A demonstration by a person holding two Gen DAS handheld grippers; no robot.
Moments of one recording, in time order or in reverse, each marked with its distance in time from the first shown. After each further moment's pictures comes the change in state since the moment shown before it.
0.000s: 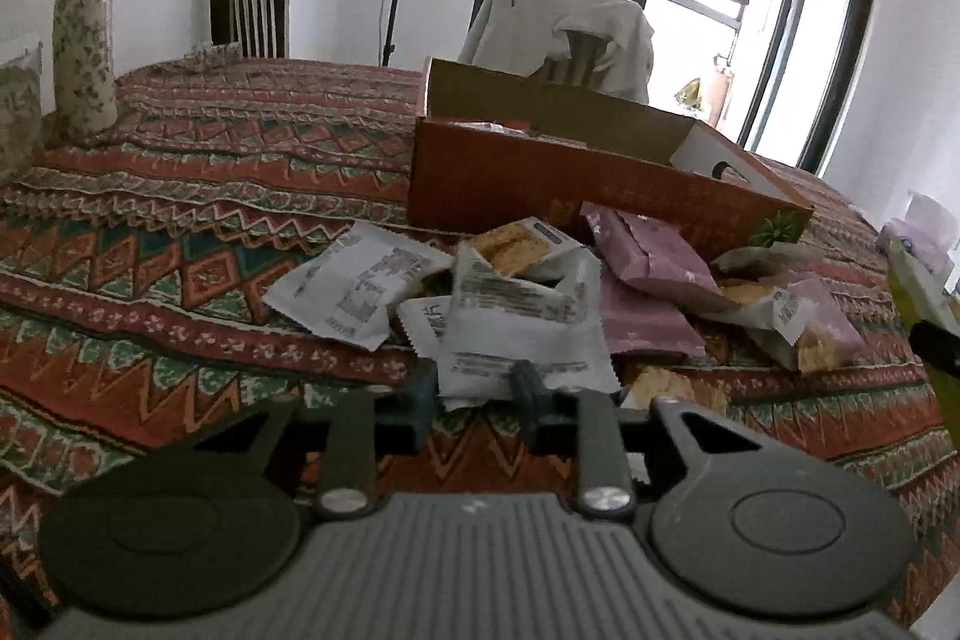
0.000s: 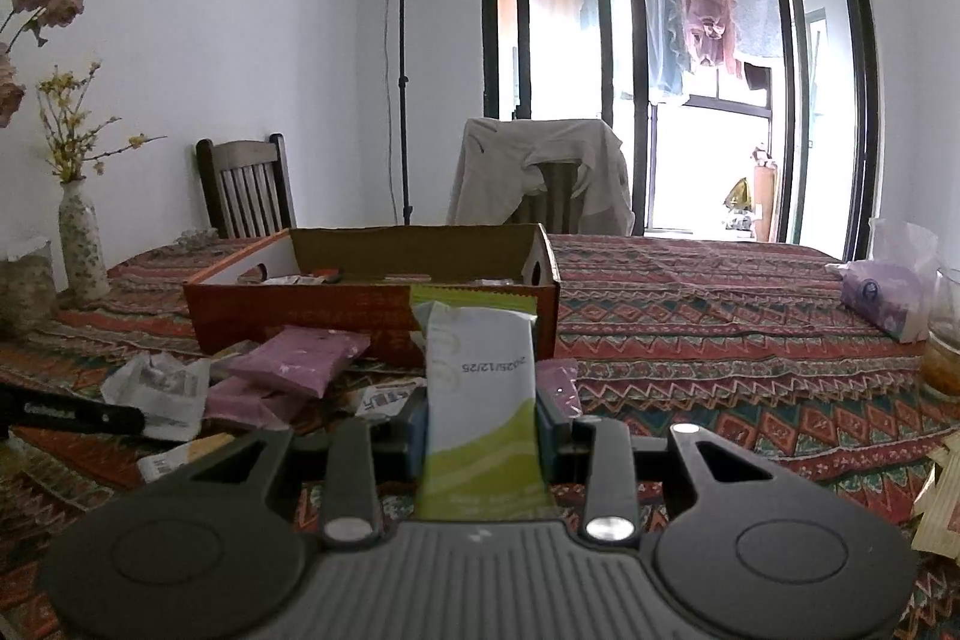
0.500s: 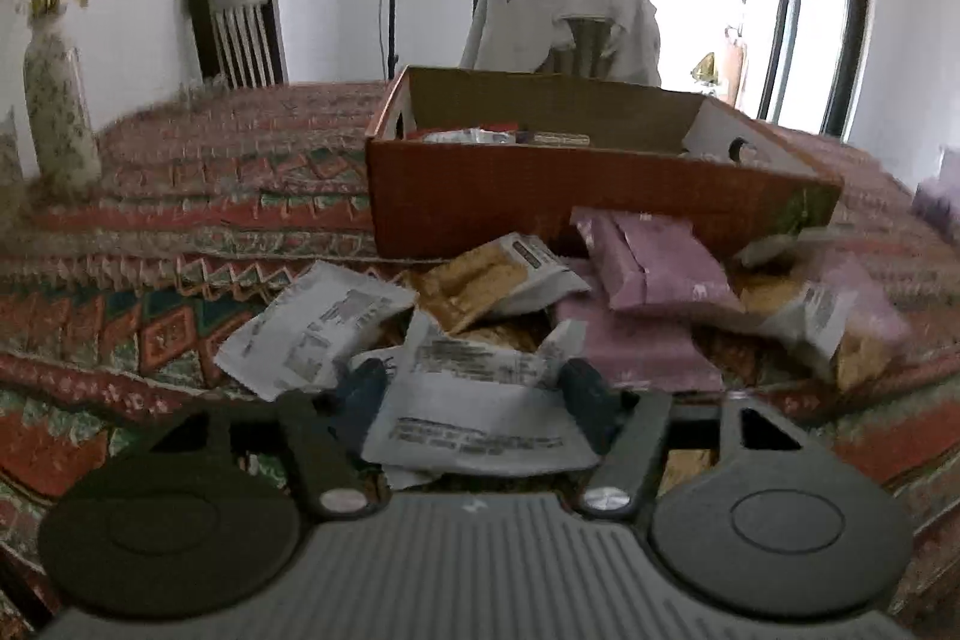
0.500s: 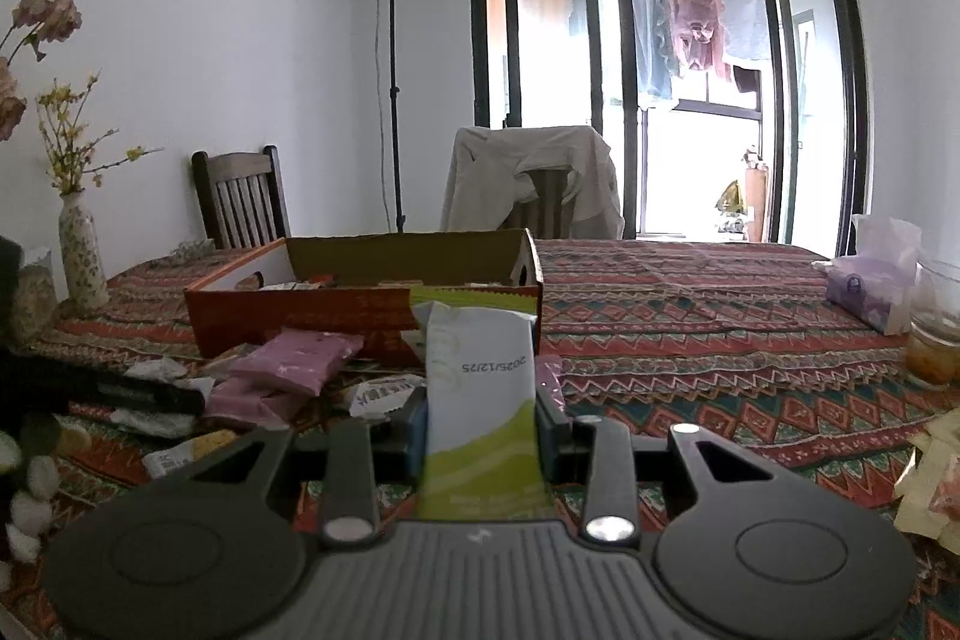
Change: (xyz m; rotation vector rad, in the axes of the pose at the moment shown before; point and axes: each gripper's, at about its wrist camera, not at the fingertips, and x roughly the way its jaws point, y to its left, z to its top) left arm 0.034 -0.037 0.009 0.120 -0.017 0.098; right arm -0.015 -0.006 -0.006 0.023 -0.017 -0.015
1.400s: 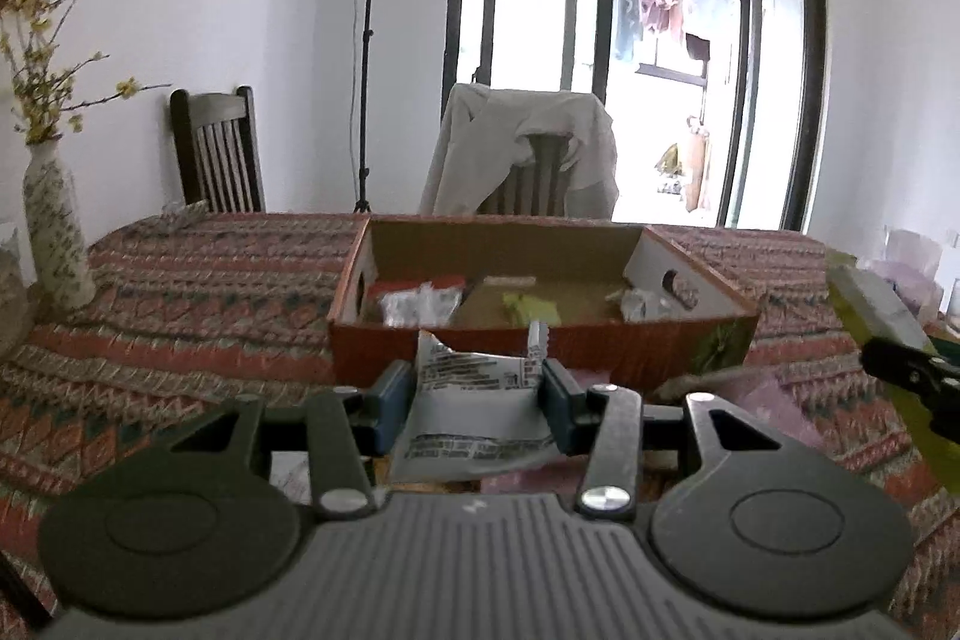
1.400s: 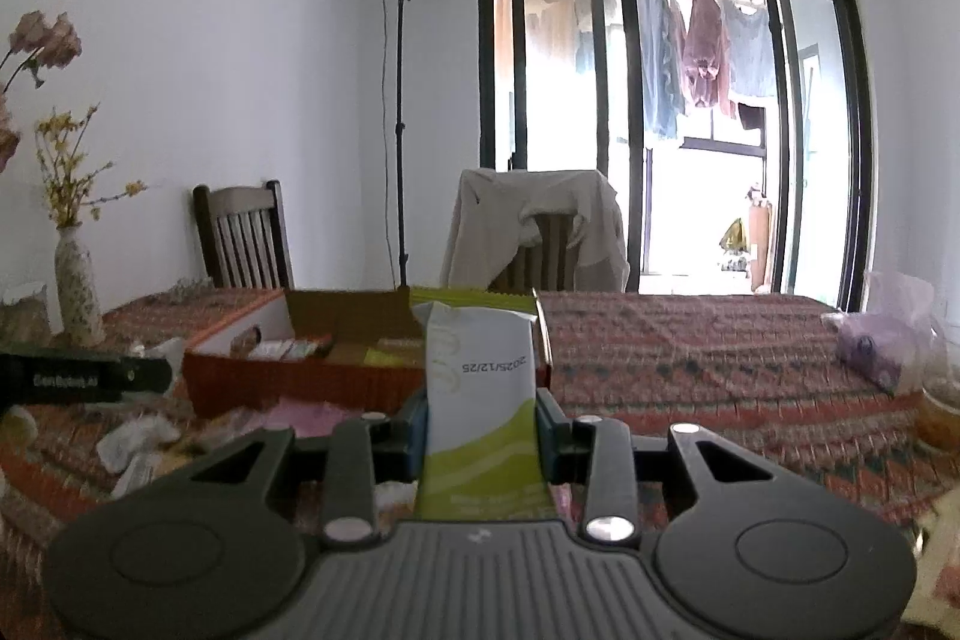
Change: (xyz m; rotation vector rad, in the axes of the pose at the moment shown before) left arm -0.053 -0.019 0.044 0.002 -0.207 -0.070; right arm 0.027 0.004 0.048 -0.022 -0.083 0.008
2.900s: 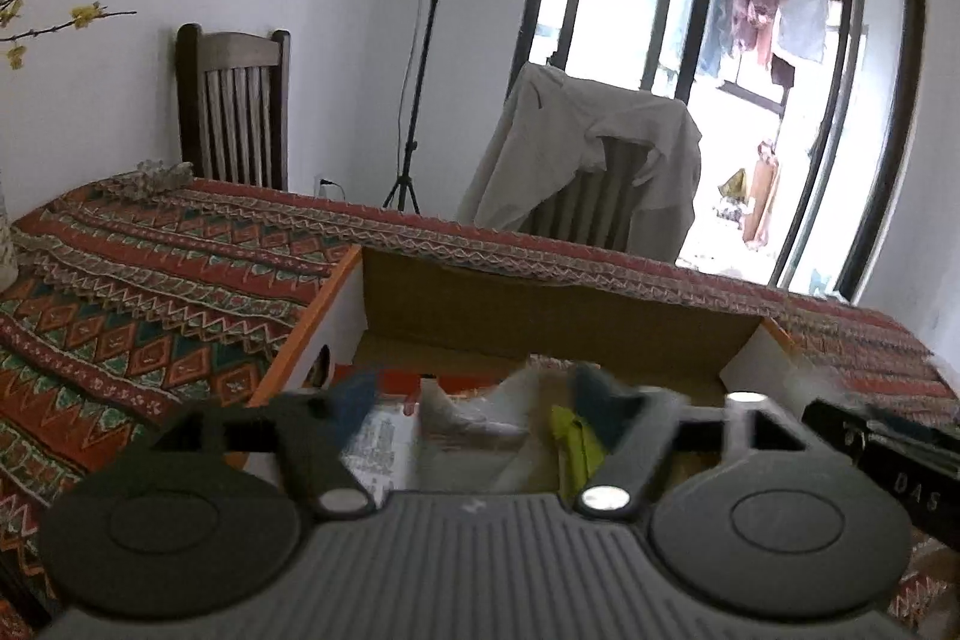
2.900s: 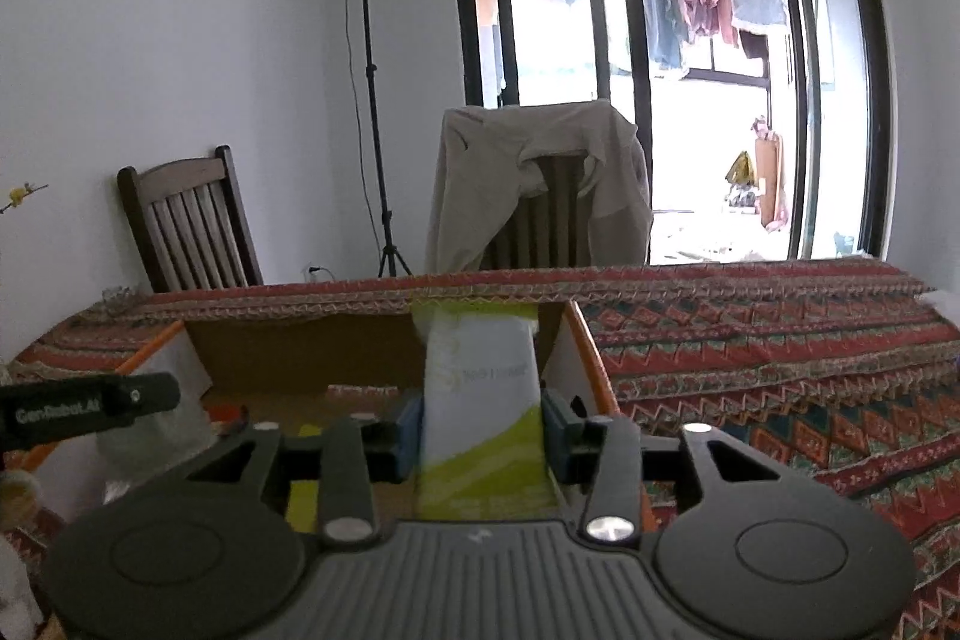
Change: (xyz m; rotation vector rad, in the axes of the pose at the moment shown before) left arm 0.179 0.018 0.060 -0.184 0.039 0.093; right arm 0.222 -0.004 0.040 0.074 0.143 -0.005
